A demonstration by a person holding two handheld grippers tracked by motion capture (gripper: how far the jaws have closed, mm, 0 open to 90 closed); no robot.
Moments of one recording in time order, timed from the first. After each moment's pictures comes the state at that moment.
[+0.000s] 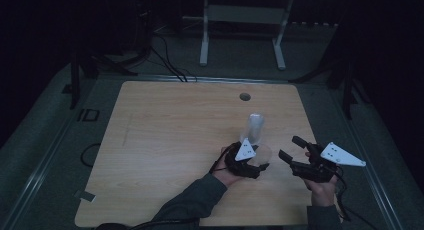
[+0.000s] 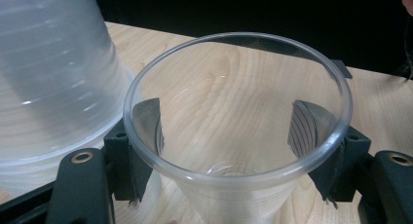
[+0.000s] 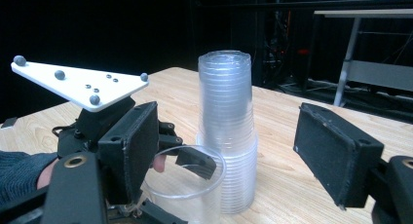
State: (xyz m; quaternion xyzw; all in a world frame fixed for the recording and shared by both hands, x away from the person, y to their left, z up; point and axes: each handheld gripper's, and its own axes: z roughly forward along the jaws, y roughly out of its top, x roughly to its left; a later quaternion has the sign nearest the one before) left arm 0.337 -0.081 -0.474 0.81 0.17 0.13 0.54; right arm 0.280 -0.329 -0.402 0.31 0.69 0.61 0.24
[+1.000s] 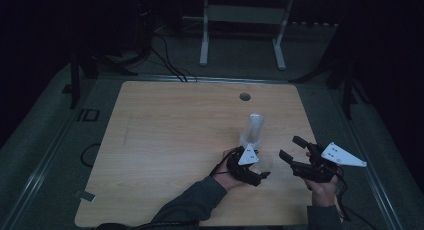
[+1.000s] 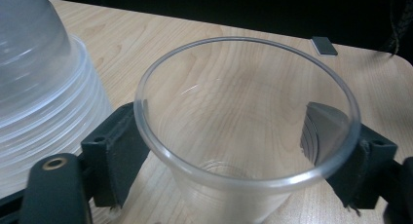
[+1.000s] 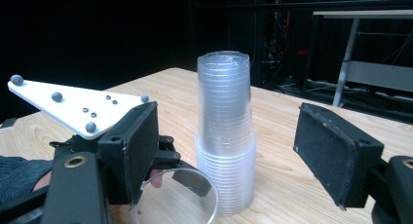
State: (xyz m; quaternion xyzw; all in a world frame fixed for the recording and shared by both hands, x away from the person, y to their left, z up) left arm 0.330 -0.086 -0.482 0.83 0.15 0.11 0.52; right arm 0.280 -0.330 -0.402 0.31 0.69 0.61 0.24
